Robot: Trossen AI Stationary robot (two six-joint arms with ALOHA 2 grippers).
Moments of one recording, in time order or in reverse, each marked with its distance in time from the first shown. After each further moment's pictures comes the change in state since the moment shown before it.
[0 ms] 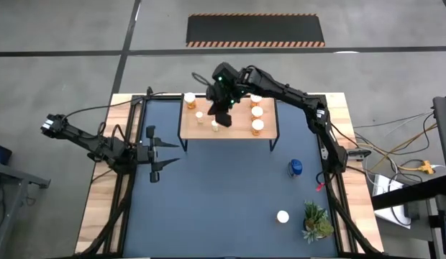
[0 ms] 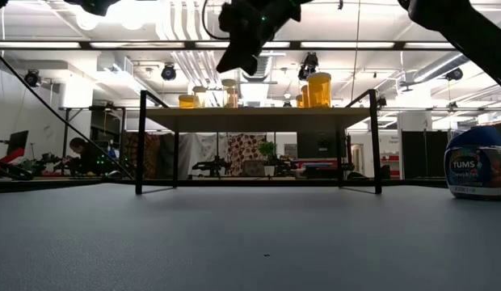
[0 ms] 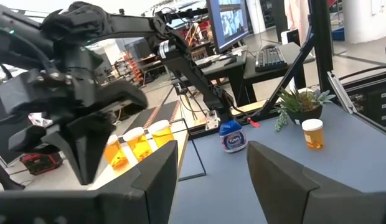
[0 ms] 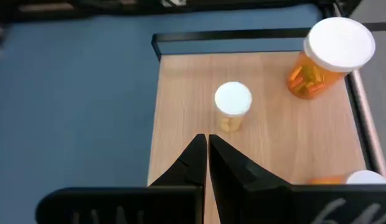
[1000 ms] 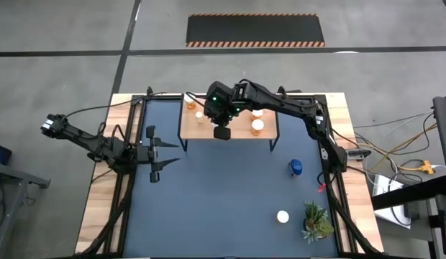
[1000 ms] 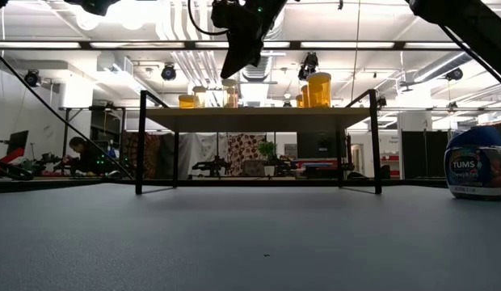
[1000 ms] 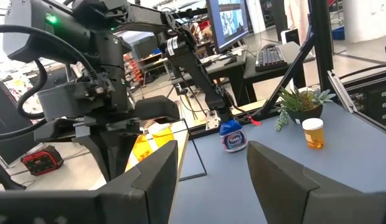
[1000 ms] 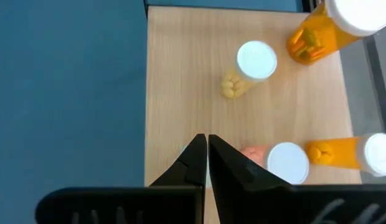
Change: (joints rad) left arm 0.000 0.000 0.000 -0.001 0.000 0.006; right arm 0.132 -0.001 0.000 -0.097 0.331 0.014
